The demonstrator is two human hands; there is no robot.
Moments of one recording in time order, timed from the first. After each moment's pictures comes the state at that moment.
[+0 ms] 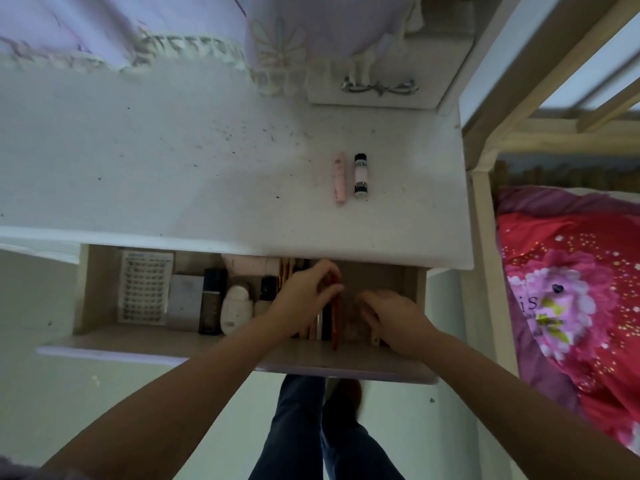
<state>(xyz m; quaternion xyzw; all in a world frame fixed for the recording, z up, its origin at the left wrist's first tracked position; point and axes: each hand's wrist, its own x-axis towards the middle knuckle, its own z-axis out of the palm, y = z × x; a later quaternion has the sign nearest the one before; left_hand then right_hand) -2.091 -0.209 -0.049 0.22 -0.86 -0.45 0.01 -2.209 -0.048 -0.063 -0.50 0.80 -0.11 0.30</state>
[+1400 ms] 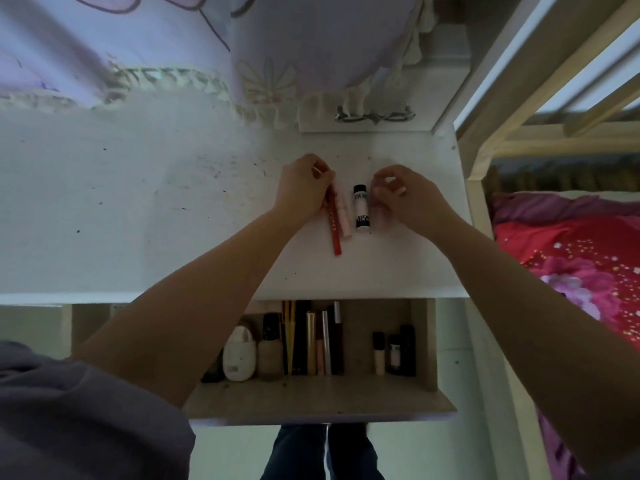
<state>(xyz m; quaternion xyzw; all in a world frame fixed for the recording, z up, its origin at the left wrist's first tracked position) -2.249 -0.335 -0.003 0.37 -0.79 -0.48 0.09 -2.345 -0.175 0.013 -0.27 0.87 -0.33 0.25</state>
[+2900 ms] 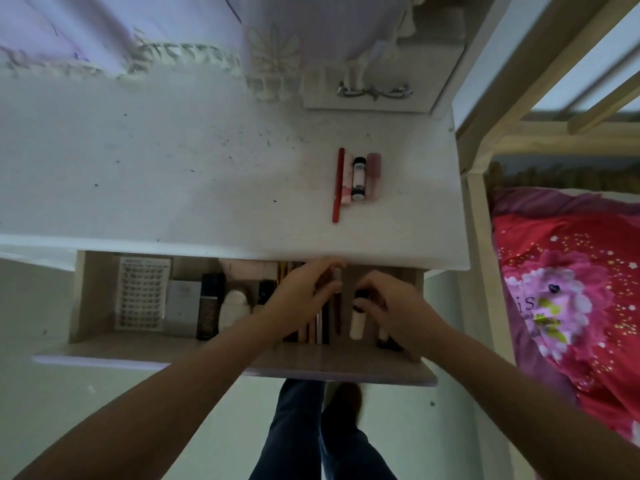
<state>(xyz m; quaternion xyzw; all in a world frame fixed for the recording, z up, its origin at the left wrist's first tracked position) -2.094 -0.214 -0.024 0.16 -0.87 -0.46 0.03 -2.212 -0.060 -0.006 -0.45 0.80 -0.24 0.31</state>
